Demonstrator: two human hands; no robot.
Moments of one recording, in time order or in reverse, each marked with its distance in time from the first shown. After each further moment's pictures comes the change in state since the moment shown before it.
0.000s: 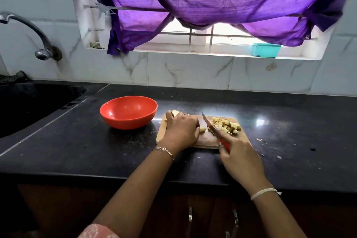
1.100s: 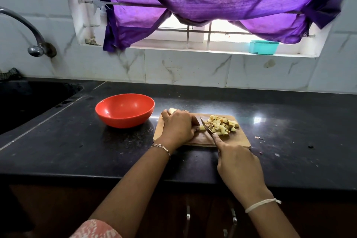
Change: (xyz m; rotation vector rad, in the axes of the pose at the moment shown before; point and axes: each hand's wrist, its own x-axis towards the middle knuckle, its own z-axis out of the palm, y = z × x) left_hand 0.004 -0.002 0.002 -0.166 0.078 -0.044; right_hand -0.020 -0.010 -0.001 -0.315 0.019 -0.109
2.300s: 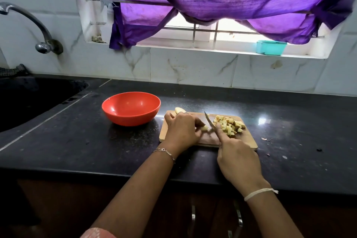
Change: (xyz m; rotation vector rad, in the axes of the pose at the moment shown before) left_hand -0.012 -0.007 0.006 -0.129 0.079 -0.028; right_hand 0.016 -0.013 0.002 0.091 -0.020 0.005
